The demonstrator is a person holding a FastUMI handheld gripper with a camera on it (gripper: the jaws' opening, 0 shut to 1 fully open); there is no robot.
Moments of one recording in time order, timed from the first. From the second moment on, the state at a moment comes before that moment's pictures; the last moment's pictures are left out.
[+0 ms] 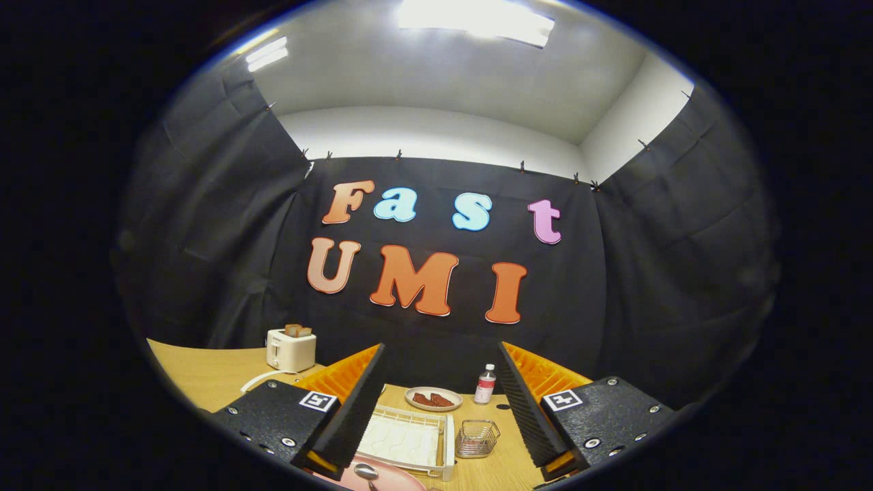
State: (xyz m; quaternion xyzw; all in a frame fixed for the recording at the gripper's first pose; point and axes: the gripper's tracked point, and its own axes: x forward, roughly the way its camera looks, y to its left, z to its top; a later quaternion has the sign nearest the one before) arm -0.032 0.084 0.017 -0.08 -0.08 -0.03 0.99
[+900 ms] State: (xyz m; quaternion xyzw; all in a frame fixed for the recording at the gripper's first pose) arm -0.026 0.084 0.010 -0.06 -0.06 -0.04 1.00
